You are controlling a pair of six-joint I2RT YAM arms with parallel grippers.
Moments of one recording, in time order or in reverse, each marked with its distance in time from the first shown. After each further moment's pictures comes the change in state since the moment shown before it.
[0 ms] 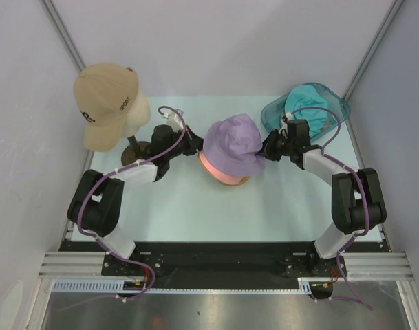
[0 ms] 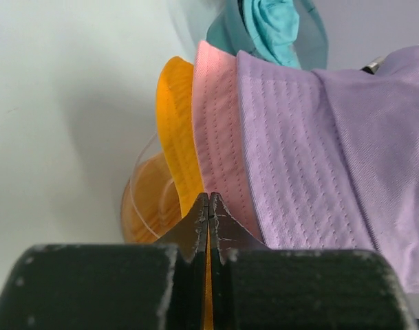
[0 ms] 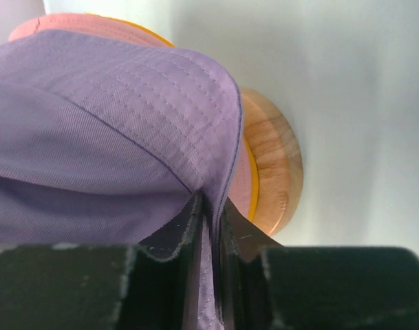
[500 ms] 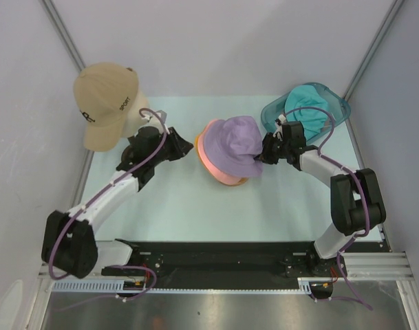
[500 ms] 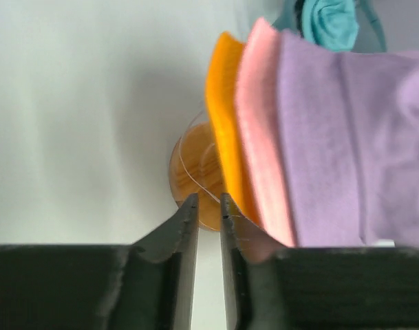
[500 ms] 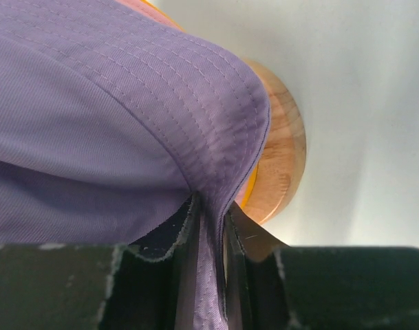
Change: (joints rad) left arm -0.002 -0.326 -0.013 -0.452 -0.206 0.073; right arm 0.049 -0.006 0.000 -0.058 0.010 -0.085
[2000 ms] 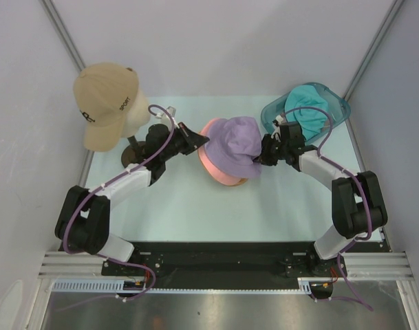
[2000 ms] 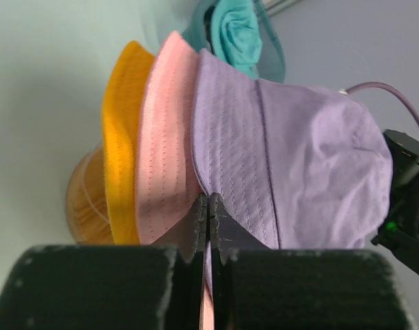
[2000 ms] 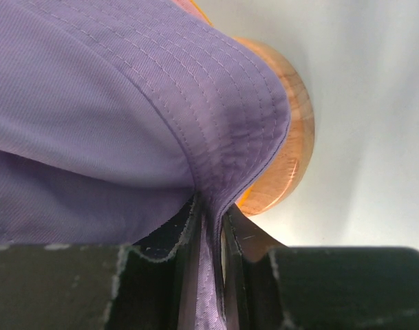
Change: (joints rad) left arm -0.033 0.155 0.005 0.336 0.155 -0.261; right arm 0.025 -0.029 0.004 -0.057 0.014 -0.017
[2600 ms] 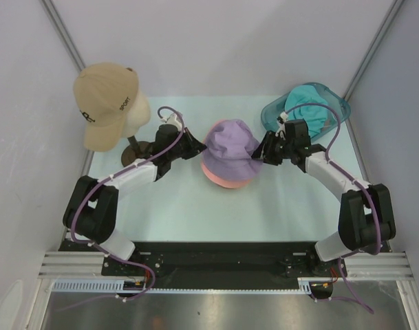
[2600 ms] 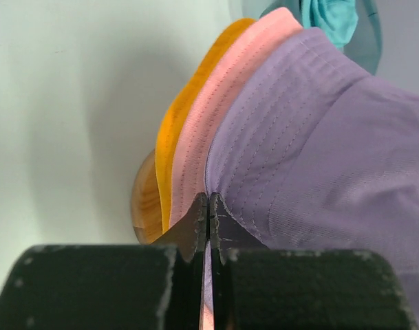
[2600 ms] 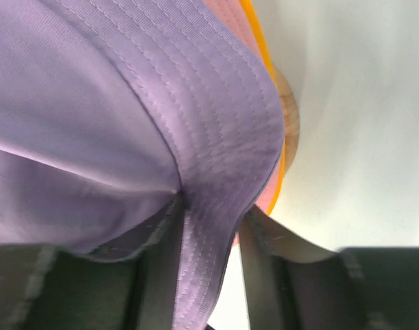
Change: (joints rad) left arm -0.013 0.095 0.050 -0.164 -0.130 0.126; right arm -0.004 -0.100 0.019 -0.107 0.033 -0.038
